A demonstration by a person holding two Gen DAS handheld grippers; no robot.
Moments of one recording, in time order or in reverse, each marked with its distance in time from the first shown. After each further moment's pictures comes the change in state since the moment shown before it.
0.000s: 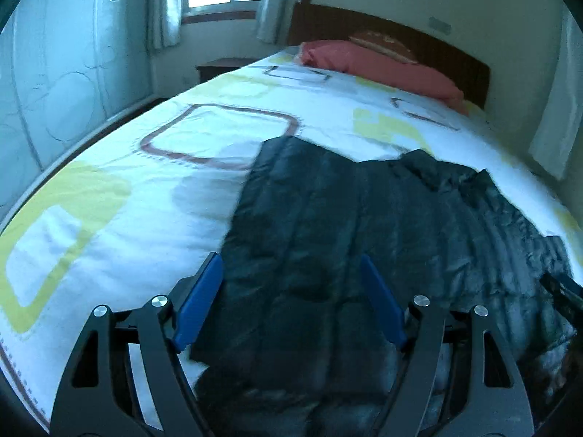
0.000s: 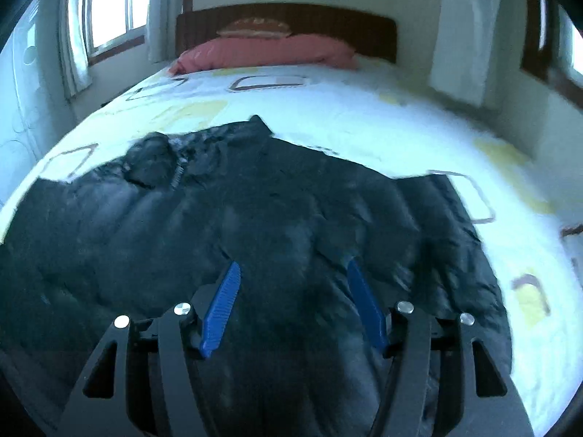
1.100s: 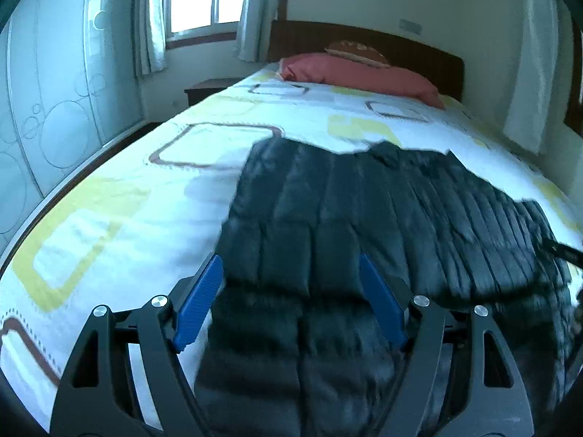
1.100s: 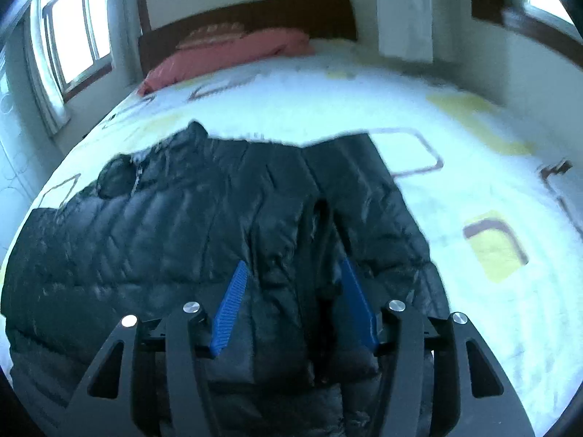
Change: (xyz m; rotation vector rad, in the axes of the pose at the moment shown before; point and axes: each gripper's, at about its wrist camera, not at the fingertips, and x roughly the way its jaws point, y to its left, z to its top) left arm -0.065 -0.008 -0.022 0.087 -0.097 -0.035; right arm -0.030 -0.076 -0.014 0.183 -0.009 0.019
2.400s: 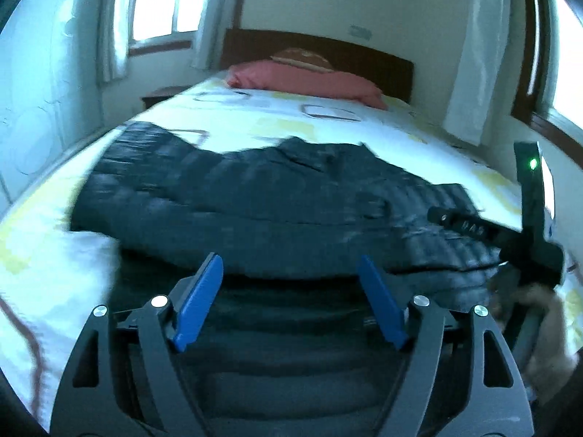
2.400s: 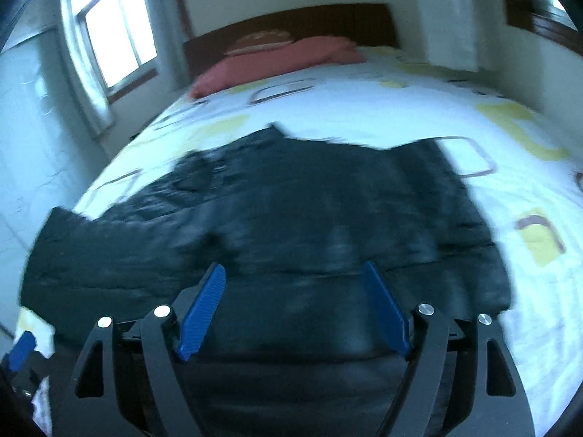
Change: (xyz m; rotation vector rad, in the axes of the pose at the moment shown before) left arm -0.071 -0.070 -0.047 0.040 -0.037 -0.149; right arm -0.028 0.054 -0.013 -0.027 0.007 0.216
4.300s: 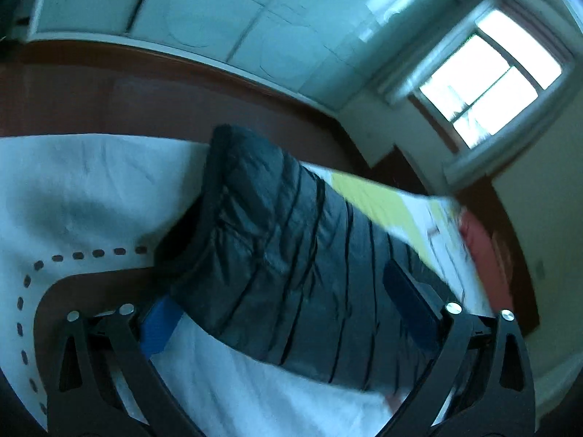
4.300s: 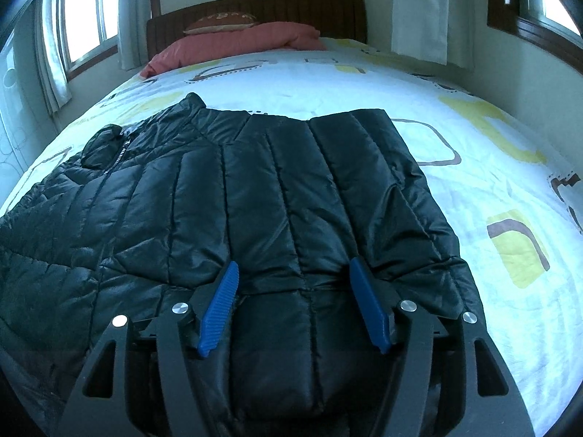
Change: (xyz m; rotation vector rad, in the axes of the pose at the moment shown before) left arm -0.102 0.421 -0.121 -1.040 -0.207 0.448; right arm 0.051 -0.072 -0.012 -0.045 0.008 -0.229
